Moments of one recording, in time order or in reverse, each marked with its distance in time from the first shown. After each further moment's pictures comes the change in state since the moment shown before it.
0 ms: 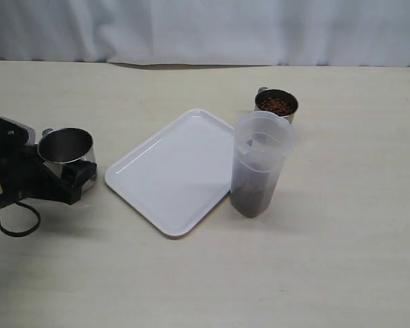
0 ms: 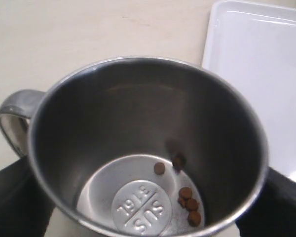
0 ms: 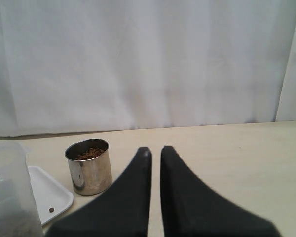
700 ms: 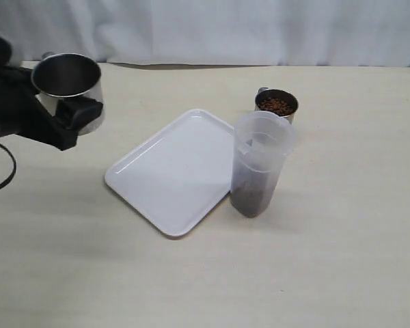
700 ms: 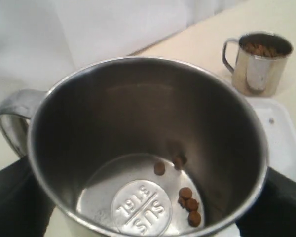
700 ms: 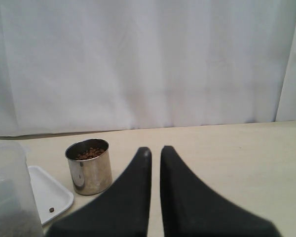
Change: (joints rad) left arm -0.094 -0.530 -0.121 0.376 0.401 -0.466; right arm 0.000 0.000 0.000 0.000 0.000 0.000
